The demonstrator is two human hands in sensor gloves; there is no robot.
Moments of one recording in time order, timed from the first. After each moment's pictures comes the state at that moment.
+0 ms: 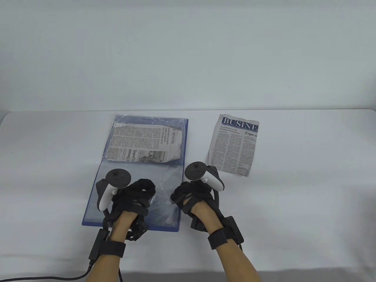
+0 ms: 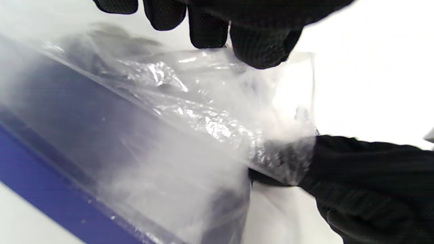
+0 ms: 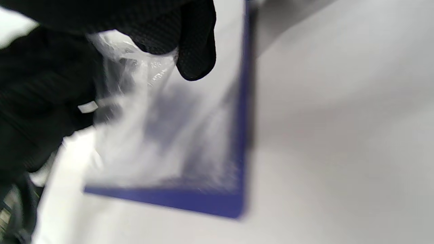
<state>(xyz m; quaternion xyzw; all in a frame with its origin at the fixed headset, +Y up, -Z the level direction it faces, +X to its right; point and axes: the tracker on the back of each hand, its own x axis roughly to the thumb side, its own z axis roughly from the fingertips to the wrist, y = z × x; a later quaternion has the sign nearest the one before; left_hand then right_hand) -0.226 -0.741 -0.360 -0.24 0.04 0.39 0.89 0.014 -0.765 -0.395 0.15 0.41 0.85 0.29</state>
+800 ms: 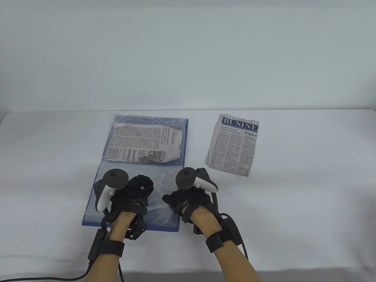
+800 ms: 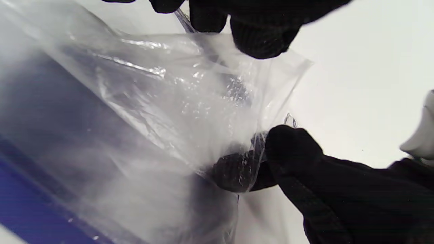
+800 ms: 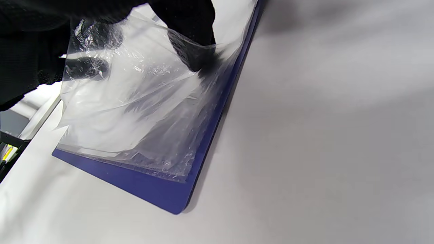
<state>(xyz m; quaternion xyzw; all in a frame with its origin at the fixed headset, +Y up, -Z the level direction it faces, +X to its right) -0.232 -0.740 -0.361 -0.22 0.03 0.40 0.89 -0.004 -0.773 -0.391 0.22 0.34 0.88 0.24</state>
